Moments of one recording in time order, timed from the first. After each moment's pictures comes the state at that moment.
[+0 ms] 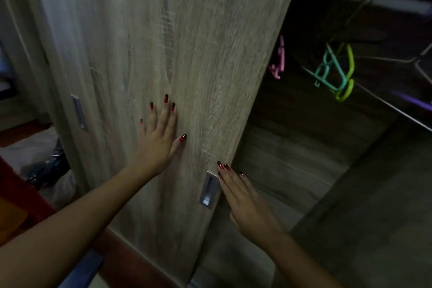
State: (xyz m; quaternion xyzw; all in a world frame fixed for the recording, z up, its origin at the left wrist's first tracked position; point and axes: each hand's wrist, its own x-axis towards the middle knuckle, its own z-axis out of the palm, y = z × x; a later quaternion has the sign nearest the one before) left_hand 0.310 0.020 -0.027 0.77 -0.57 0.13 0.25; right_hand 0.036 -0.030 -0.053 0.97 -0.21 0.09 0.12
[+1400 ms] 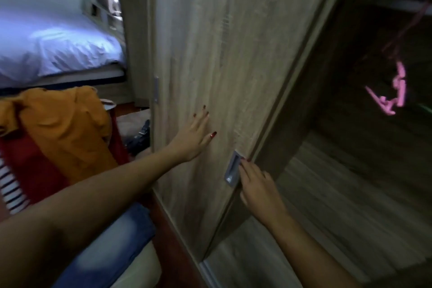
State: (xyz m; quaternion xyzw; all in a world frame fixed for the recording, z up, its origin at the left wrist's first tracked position) left_hand 0.388 0.090 -0.031 0.83 -0.49 0.00 0.26; right_hand 0.167 -0.016 -0.044 0.98 -0.15 0.07 0.11
